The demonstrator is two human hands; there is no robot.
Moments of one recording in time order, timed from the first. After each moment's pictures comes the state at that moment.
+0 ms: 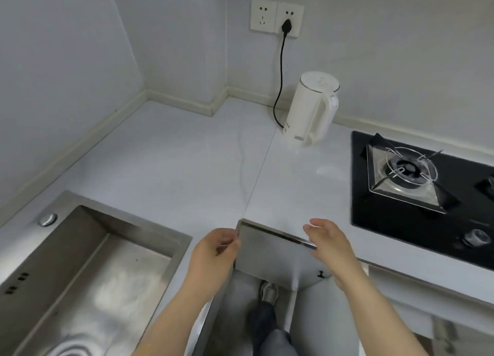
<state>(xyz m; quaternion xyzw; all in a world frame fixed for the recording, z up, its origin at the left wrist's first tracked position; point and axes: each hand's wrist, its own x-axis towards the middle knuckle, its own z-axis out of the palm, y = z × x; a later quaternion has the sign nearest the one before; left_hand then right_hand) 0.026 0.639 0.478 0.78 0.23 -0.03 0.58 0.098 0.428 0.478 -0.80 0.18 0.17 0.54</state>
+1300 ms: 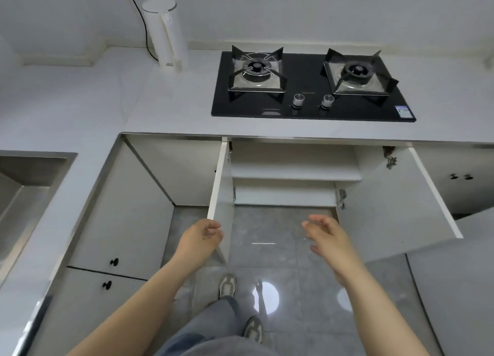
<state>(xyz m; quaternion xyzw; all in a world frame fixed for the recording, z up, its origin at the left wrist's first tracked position) -0.224 0.325 0.429 0.86 0.13 -0.20 0.44 -0.258 0.073 0.471 -0.75 0.29 0.12 0.58</state>
